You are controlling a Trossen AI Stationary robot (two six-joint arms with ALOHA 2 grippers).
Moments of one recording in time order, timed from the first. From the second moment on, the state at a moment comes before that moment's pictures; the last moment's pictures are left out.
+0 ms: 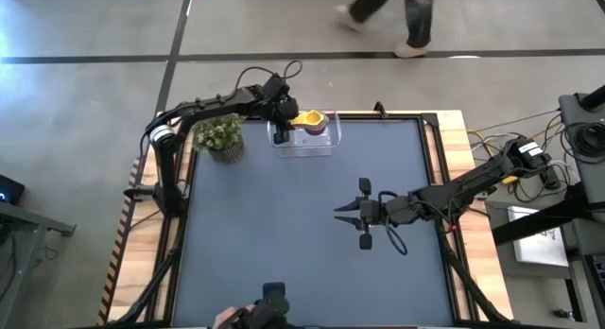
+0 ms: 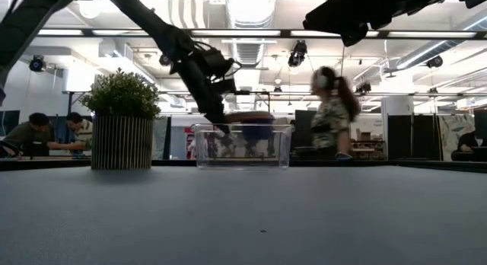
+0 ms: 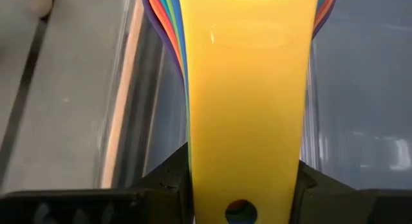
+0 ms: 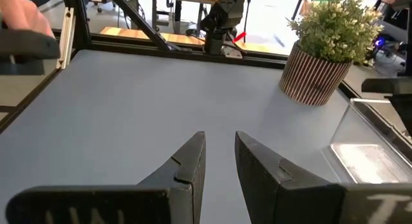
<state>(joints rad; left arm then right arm) 0.69 1.94 1.46 -0.51 0.23 0.57 0.36 1.24 0.63 0.33 0.39 0.00</state>
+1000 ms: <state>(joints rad) 0.69 2.04 1.46 -0.47 0.30 0.57 0.36 1.24 0.63 0.33 0.43 -0.01</state>
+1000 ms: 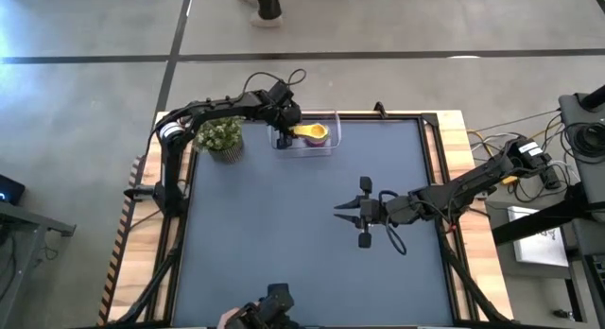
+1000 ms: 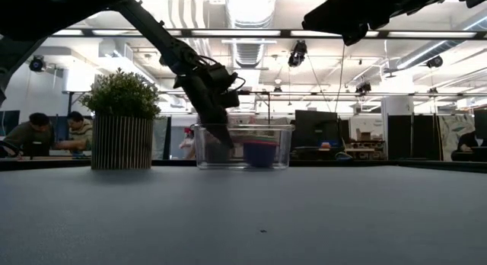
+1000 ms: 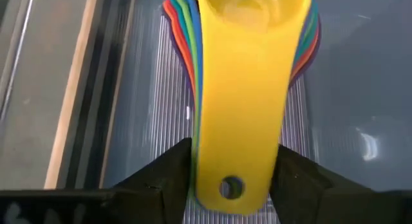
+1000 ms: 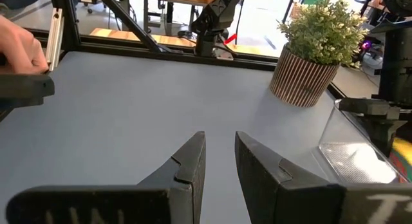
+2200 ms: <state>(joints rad) 0.61 1.47 1.53 -0.78 0.33 0.35 0.36 1.24 0.63 0.30 0.43 0.01</state>
